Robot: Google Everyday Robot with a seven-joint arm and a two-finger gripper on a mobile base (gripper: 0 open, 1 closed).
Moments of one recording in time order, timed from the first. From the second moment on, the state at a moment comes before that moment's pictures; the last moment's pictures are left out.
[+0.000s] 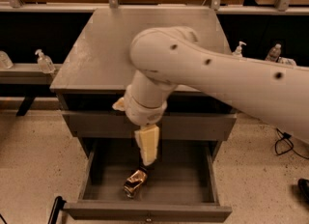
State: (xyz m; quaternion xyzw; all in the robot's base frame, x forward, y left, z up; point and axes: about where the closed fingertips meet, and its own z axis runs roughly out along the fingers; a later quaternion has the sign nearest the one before) arm 0.468 0.047 0.784 -0.85 0.49 0.06 0.15
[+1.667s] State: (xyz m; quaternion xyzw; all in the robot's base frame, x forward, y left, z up) arm 0.528 0.111 0.581 -0.95 0.27 -0.08 0.09
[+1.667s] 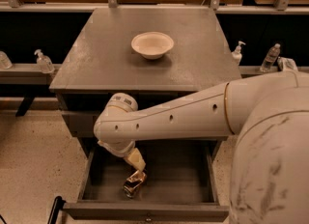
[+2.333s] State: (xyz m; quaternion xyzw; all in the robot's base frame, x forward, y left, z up) arm 0.537 0.091 0.552 -0.96 0.27 -0.06 0.08
